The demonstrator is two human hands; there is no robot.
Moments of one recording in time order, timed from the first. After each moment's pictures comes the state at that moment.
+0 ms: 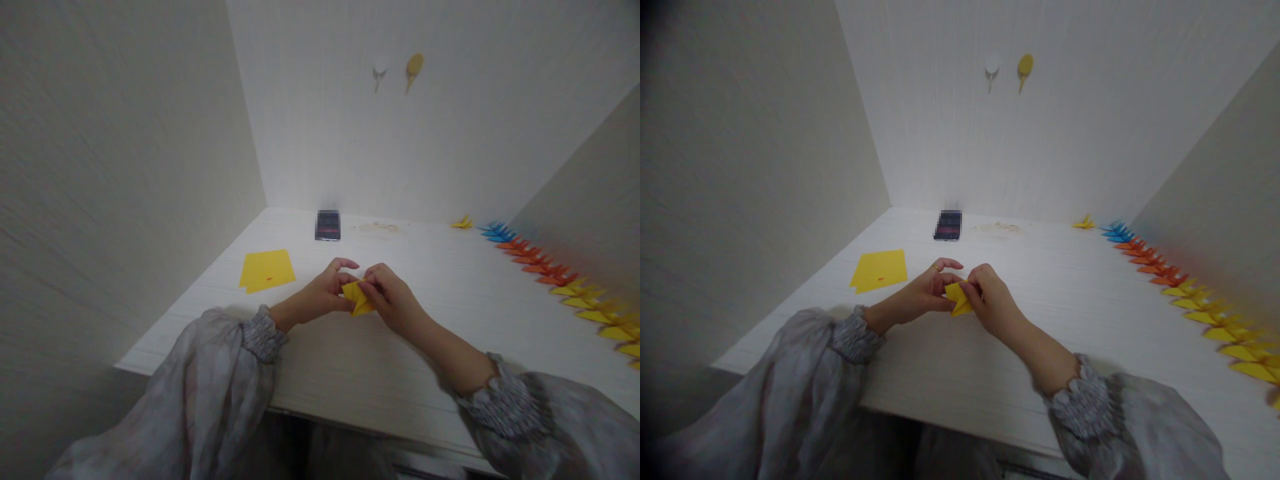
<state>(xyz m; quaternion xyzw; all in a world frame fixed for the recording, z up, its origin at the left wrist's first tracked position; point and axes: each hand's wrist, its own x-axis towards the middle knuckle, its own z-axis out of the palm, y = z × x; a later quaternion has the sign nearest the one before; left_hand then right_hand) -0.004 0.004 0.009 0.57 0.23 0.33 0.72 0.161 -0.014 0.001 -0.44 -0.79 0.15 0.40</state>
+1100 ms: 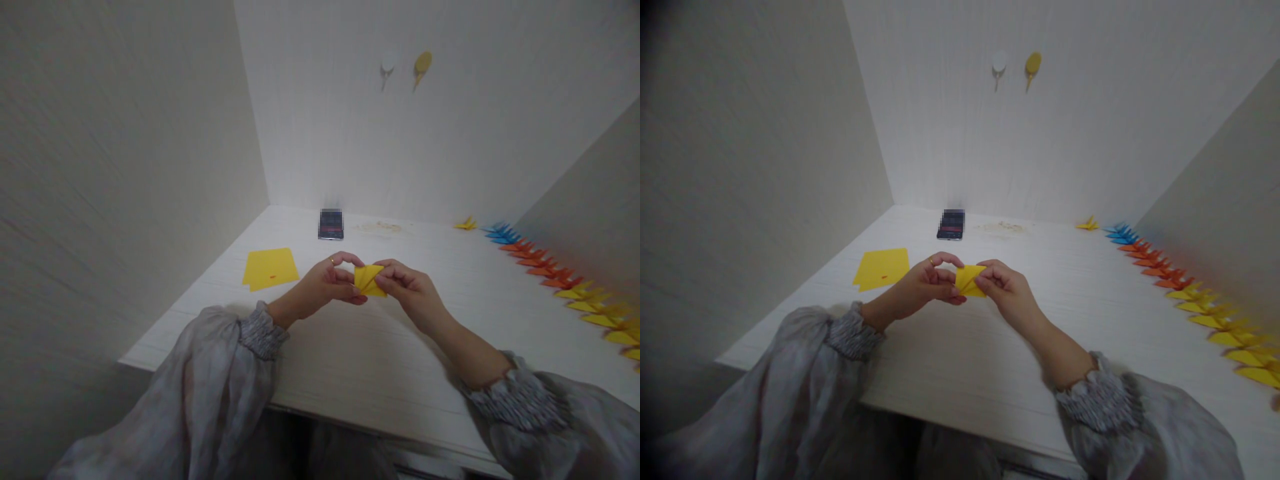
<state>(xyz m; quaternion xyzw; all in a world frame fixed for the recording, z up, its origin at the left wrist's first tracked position) -0.008 0.003 0.013 0.54 0.22 0.36 0.73 0.177 -0.013 0.008 -0.40 -0.68 0.39 0.48</state>
